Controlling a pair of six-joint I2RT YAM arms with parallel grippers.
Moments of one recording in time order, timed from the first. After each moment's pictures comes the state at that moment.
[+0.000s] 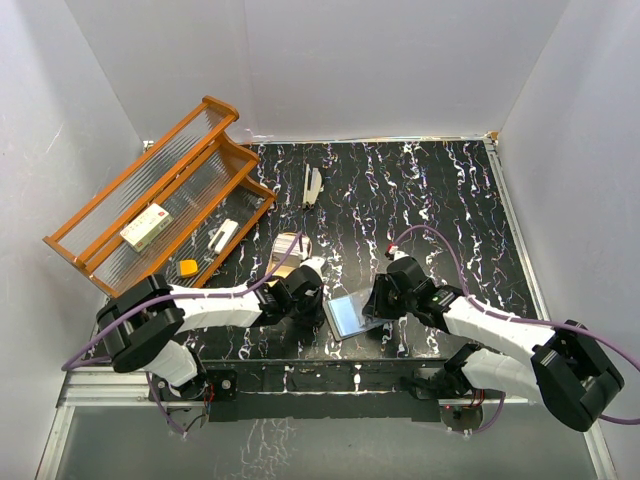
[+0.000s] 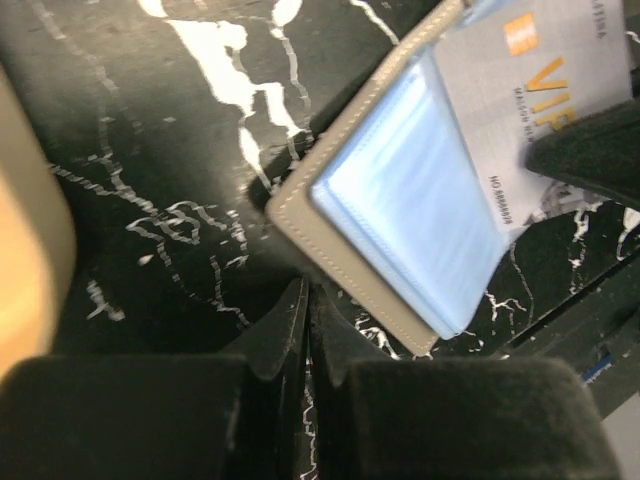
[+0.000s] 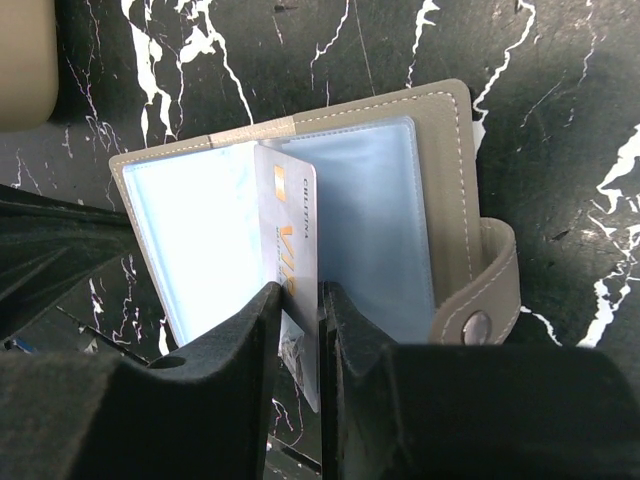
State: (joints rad) left arm -1.03 1.51 0.65 -0.05 -0.02 -0.69; right arm 0.67 1.08 0.40 -0.18 -0.11 0.71
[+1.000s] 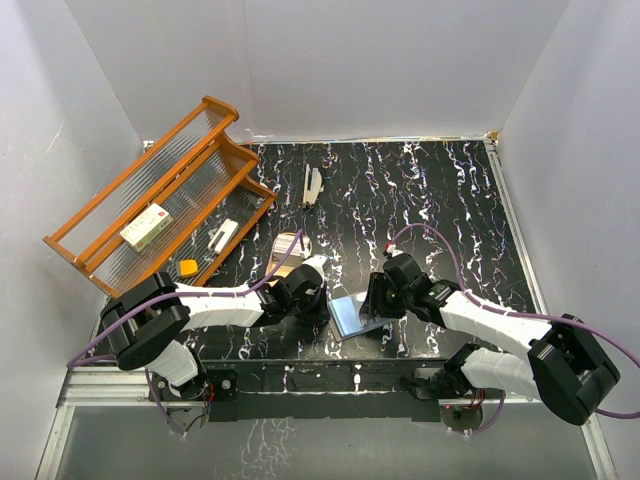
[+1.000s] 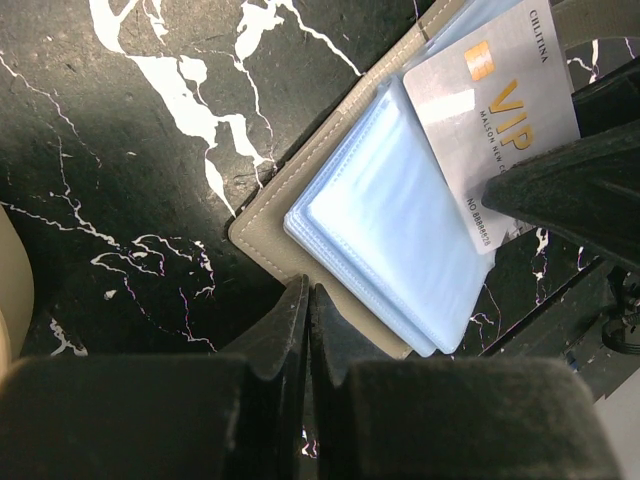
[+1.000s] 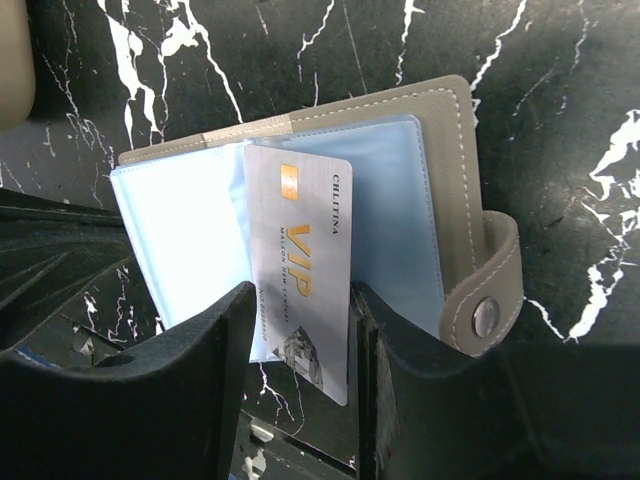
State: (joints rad) left arm -1.02 1.53 0.64 0.03 -0.01 -0.71; right arm 0.67 1.12 0.45 -0.25 -0.11 0.71
